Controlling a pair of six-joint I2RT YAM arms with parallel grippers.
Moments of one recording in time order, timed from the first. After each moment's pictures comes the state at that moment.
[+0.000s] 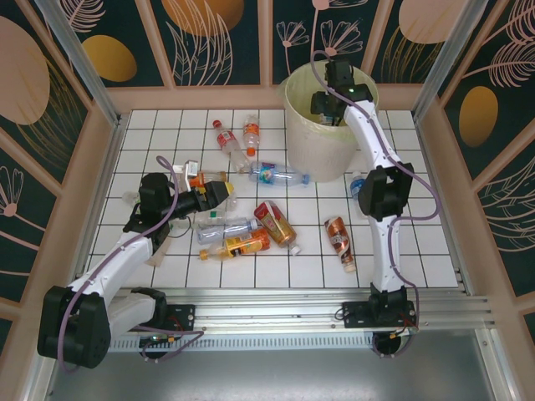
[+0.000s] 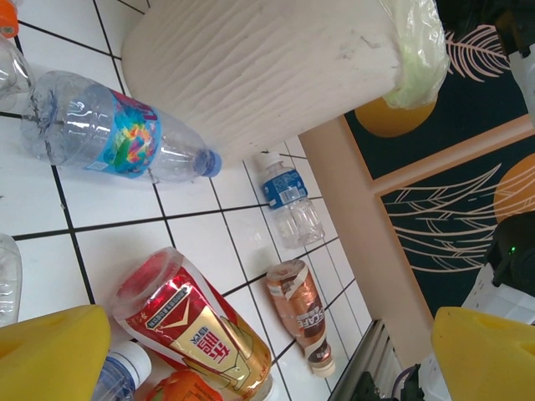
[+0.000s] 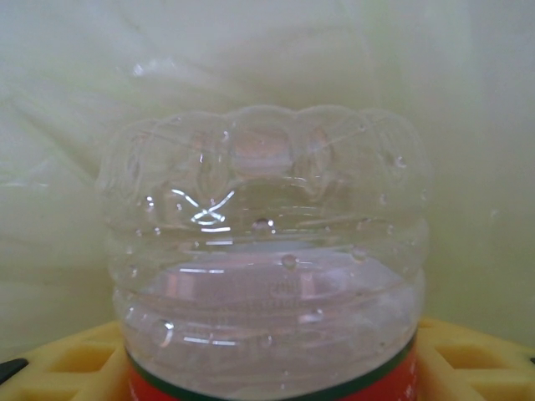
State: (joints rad) left arm -0.24 1.09 0.55 0.22 0.76 -0.77; right arm 0.26 2.32 2.43 -0.93 0.10 0.23
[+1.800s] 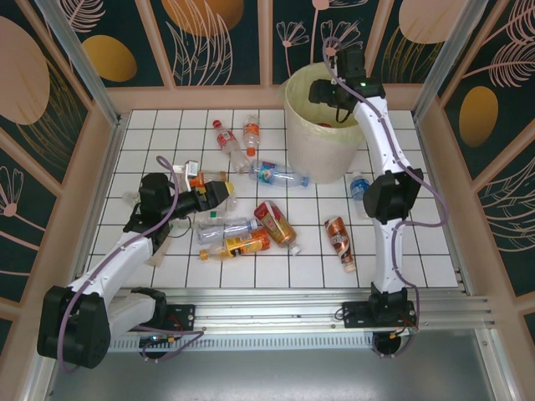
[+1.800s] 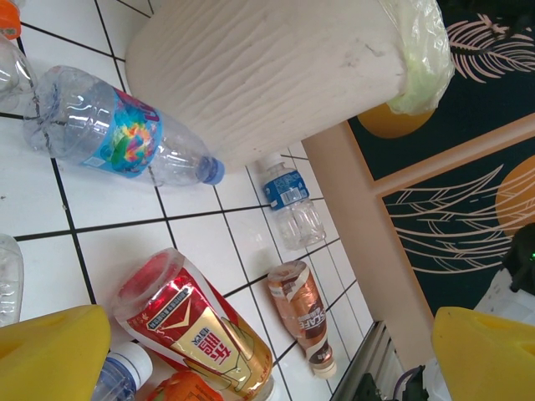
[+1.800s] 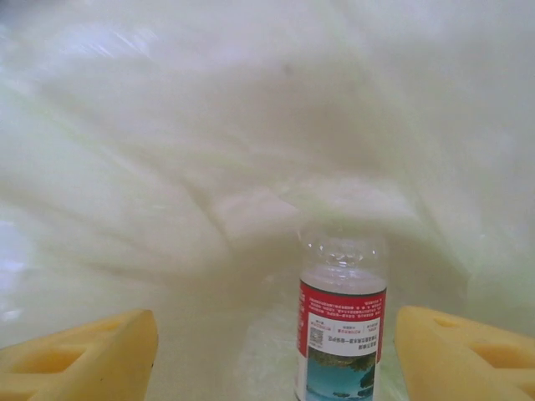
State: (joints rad) left arm -0.24 1.09 0.55 0.22 0.75 -0.77; right arm 0.24 2.22 2.48 -0.96 -0.04 0.29
